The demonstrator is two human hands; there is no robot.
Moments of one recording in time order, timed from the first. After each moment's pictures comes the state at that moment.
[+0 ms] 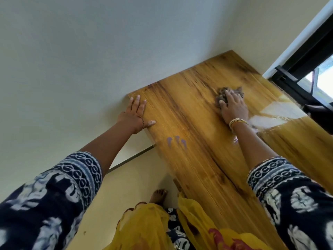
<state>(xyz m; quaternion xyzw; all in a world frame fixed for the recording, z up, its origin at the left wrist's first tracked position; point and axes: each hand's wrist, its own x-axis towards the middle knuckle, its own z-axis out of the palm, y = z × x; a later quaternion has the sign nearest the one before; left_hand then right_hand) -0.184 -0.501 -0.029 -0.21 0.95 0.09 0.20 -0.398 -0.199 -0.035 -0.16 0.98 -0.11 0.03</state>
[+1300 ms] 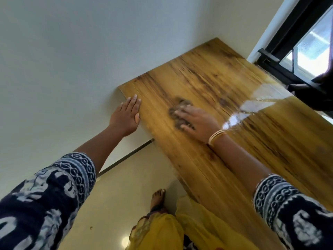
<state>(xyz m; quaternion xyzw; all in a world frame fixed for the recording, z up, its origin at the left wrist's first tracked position) -0.143 -0.477 -0.044 -0.11 0.99 0.00 0.07 -0.272 -0.190 -0.033 -0.50 0.86 -0.06 0.04</state>
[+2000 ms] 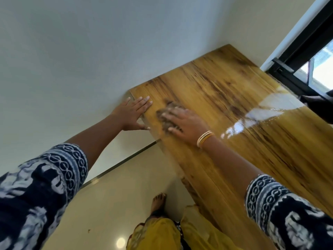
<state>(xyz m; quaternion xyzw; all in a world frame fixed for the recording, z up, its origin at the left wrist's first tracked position) -0.161 -0.526 -0.021 0.01 0.98 -0.06 0.18 -0.261 -0.273 -0.036 -0.54 0.84 -0.04 0.05</state>
